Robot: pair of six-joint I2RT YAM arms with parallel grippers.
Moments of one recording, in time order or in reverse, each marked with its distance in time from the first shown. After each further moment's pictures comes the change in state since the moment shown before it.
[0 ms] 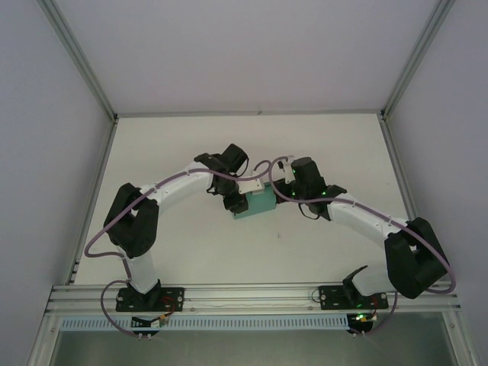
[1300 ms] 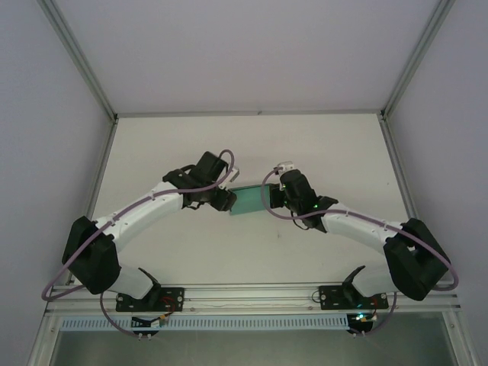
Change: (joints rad) left arm 0.009 -0.361 -0.266 0.151 -0.254 -0.630; right arm 0.150 -0.011 -0.061 0.091 0.265 0.098
